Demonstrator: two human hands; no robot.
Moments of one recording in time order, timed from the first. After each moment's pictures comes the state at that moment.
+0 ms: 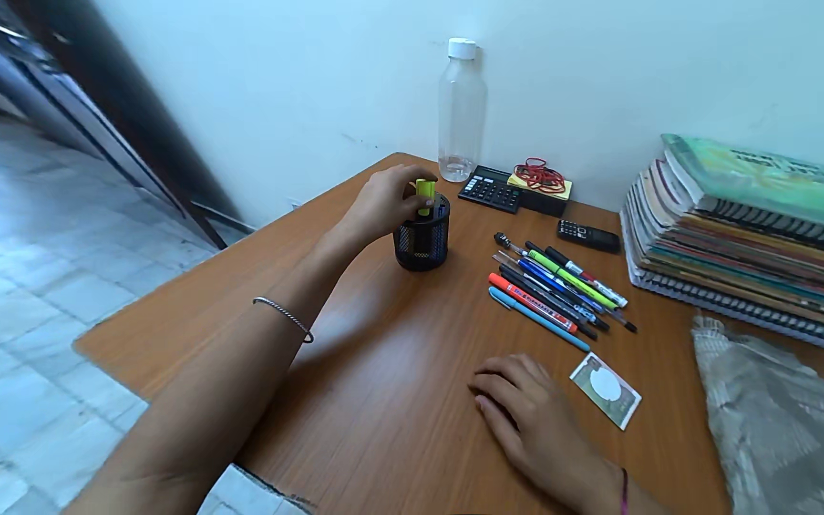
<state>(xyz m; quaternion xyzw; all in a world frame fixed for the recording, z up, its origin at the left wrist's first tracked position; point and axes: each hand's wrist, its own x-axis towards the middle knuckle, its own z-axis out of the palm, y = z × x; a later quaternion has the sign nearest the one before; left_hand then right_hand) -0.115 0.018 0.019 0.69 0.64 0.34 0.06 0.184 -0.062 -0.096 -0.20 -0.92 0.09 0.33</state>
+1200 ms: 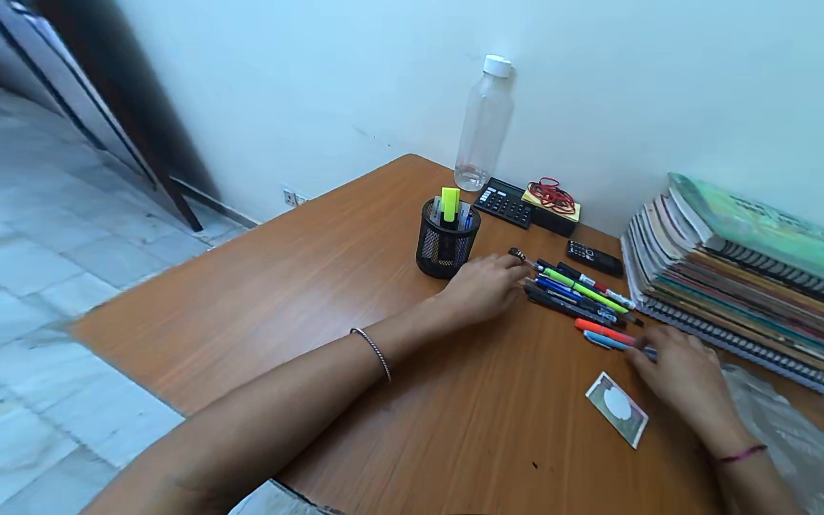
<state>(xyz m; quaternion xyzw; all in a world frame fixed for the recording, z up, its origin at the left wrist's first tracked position) -0.026 0.008 -0.042 0.82 0.52 0.24 0.09 0.274 0.022 -0.029 -0.60 -0.80 0.03 0.10</state>
